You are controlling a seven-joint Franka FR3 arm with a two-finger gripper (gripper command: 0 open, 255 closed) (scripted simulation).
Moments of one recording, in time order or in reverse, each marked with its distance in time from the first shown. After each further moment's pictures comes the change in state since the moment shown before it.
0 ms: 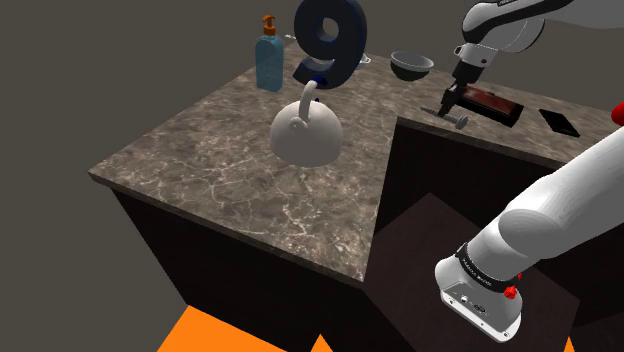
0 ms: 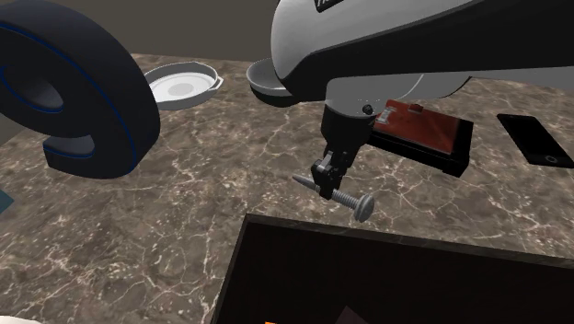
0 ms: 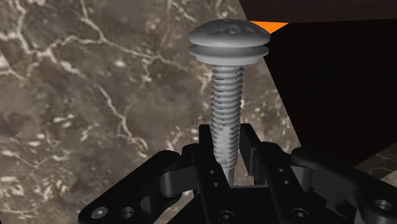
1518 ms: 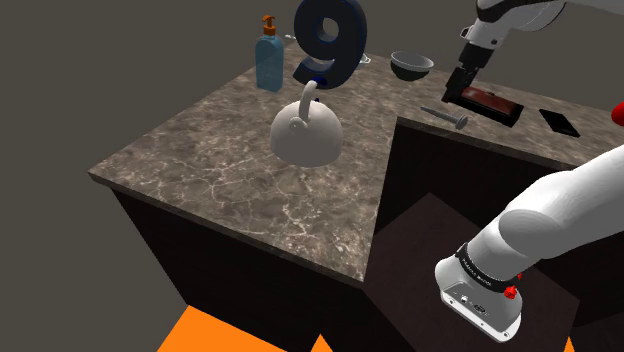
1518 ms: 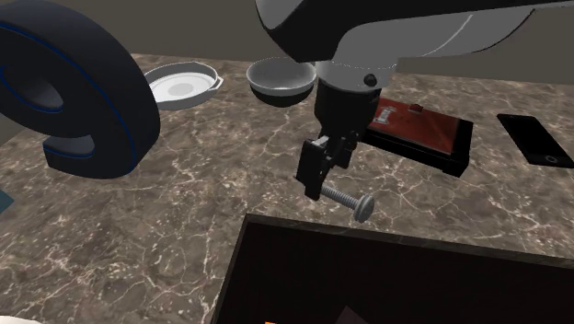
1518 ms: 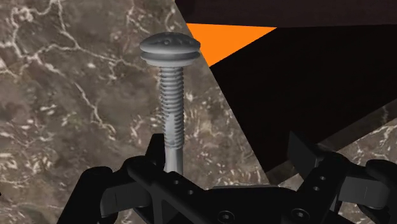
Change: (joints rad) arm 0.002 -0.146 0.075 0.011 -0.071 -0.136 0.113
